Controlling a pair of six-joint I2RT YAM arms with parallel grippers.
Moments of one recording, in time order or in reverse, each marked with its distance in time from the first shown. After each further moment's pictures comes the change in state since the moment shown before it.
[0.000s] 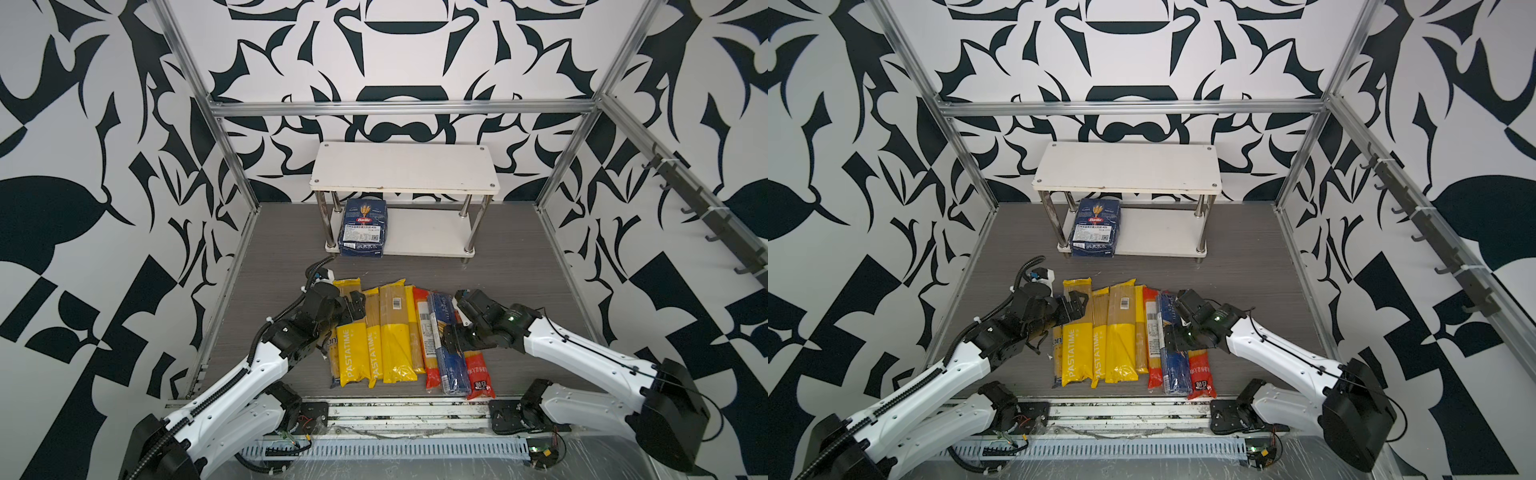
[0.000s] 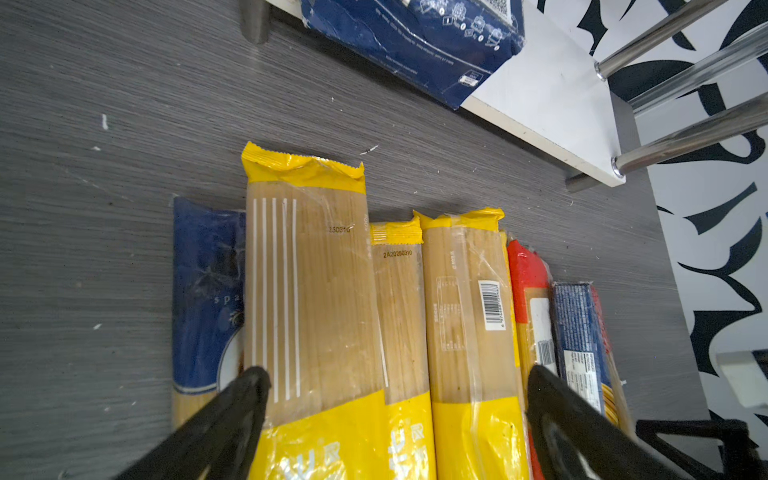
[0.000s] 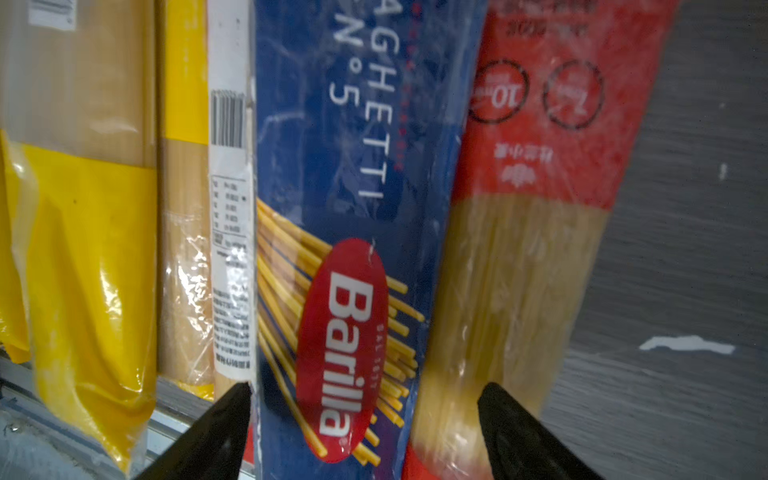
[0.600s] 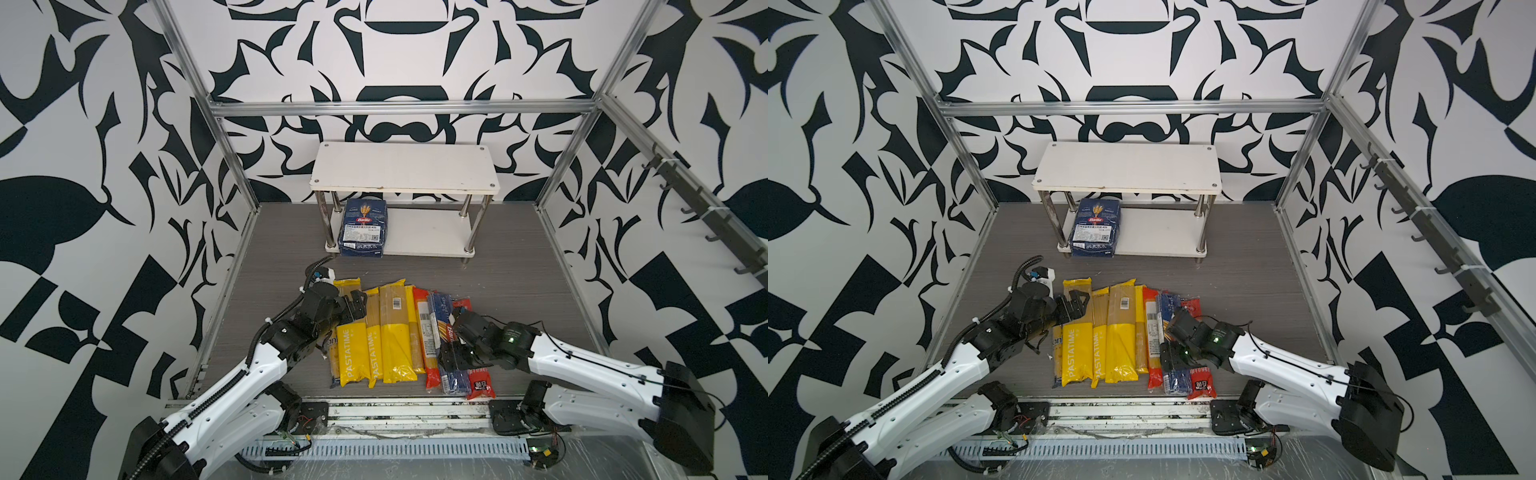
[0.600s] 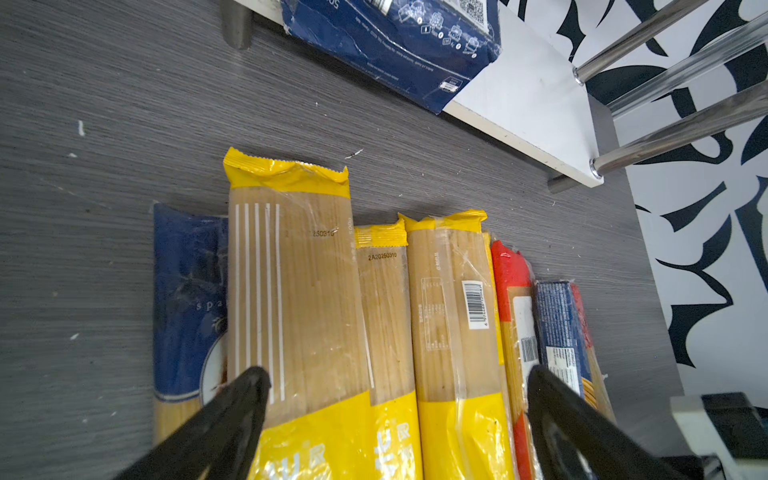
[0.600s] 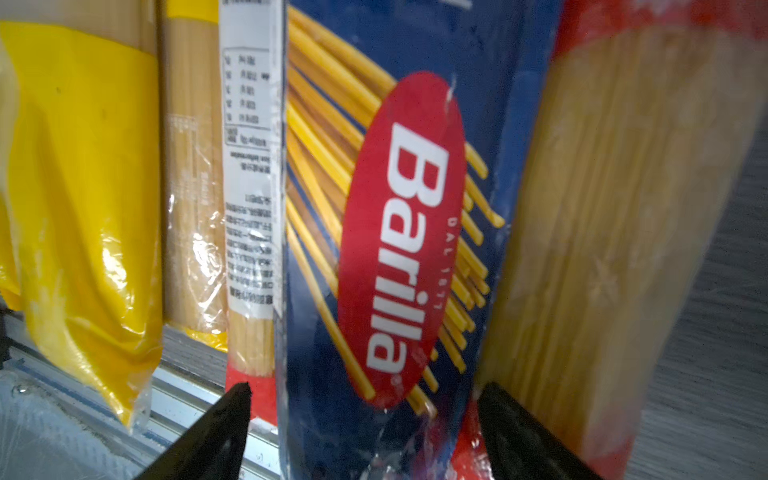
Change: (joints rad) left arm 0.000 -0.021 0.000 0.014 0.015 0.000; right arm 0.178 -0.037 -0.085 0.049 0.021 0.179
